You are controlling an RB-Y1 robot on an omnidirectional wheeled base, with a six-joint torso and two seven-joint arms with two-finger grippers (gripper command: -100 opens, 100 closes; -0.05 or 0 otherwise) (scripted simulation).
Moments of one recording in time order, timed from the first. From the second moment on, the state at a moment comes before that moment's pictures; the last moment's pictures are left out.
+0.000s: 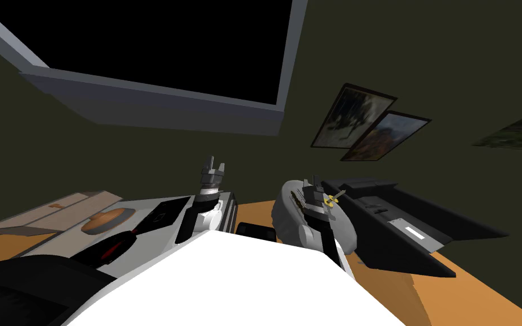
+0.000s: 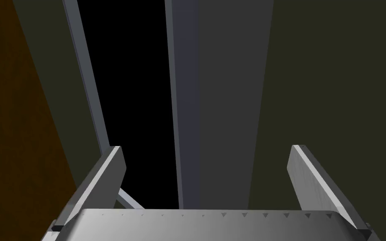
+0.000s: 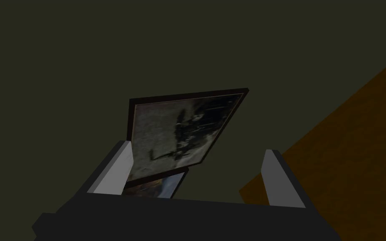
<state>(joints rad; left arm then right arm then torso) 0.53 0.00 -0.06 -2.36 0.10 -0.41 -0.16 0.51 0.00 0.01 -2.23 0.03 -0.37 0.00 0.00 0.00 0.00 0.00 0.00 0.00</state>
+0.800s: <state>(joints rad) 0.53 0.00 -0.06 -2.36 0.10 -0.41 -0.16 0.45 -0.10 -0.01 -2.19 -0.07 -0.26 0.00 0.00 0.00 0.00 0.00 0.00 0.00</state>
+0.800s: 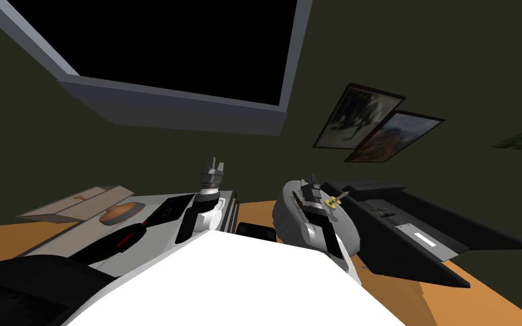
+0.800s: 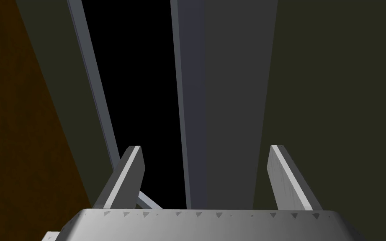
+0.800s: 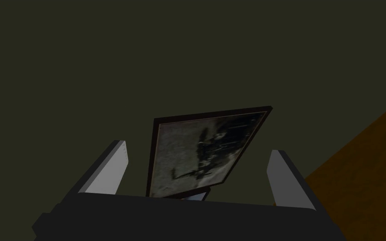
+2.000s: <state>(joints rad) 0.53 0.00 -0.06 -2.36 0.10 -0.41 -0.16 0.40 -0.20 -0.12 -2.06 -0.14 -0.10 -0.03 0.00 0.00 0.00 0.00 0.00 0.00</state>
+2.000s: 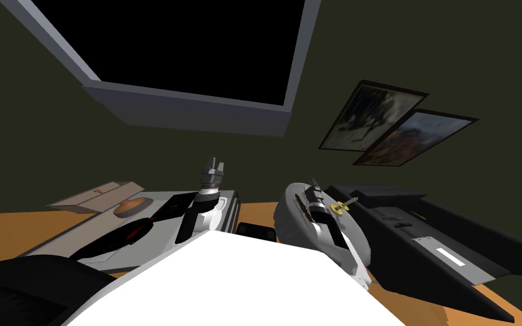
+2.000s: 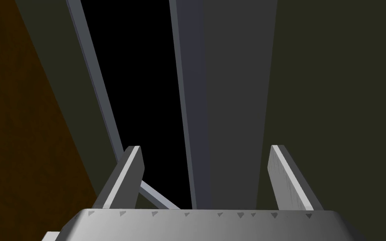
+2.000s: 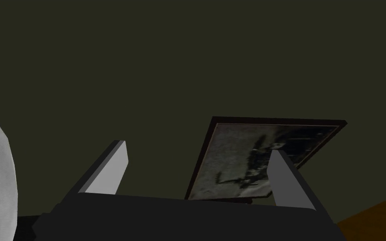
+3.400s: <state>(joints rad) 0.53 0.00 -0.06 -2.36 0.10 -0.41 -0.16 0.34 -0.32 -0.29 -1.84 -0.25 0.20 -0.09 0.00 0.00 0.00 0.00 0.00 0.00</state>
